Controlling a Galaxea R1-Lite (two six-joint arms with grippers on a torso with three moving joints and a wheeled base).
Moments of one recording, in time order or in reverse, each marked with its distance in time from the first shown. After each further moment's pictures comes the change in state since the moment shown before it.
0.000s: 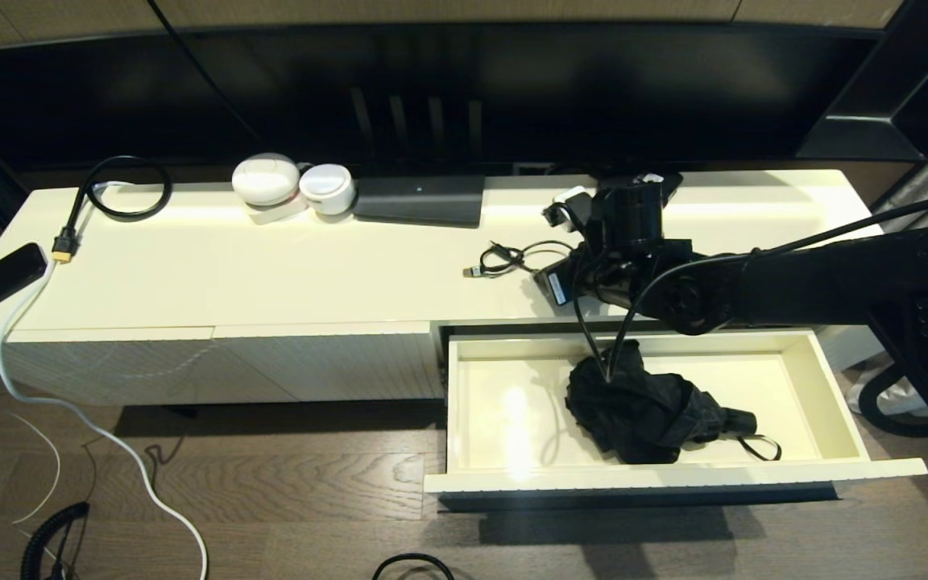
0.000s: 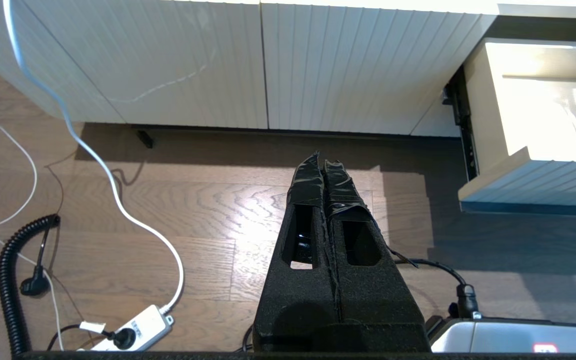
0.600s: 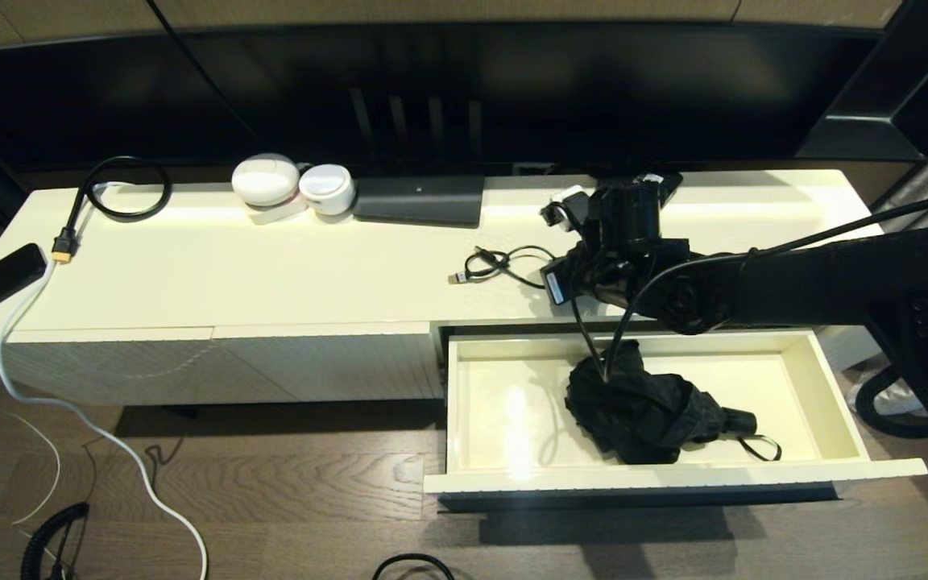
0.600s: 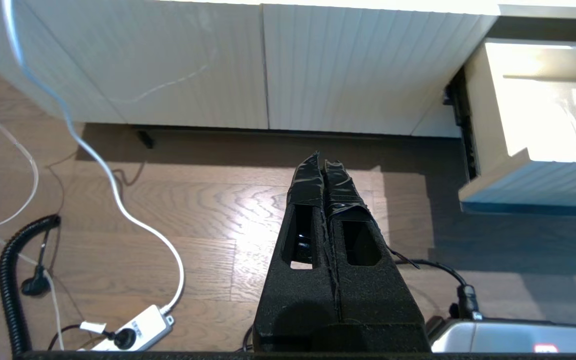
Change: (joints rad) left arm 0.000 0.000 0.000 0.000 0.000 0.000; right arm 0.009 0.004 -0.012 0.004 -0.004 0.000
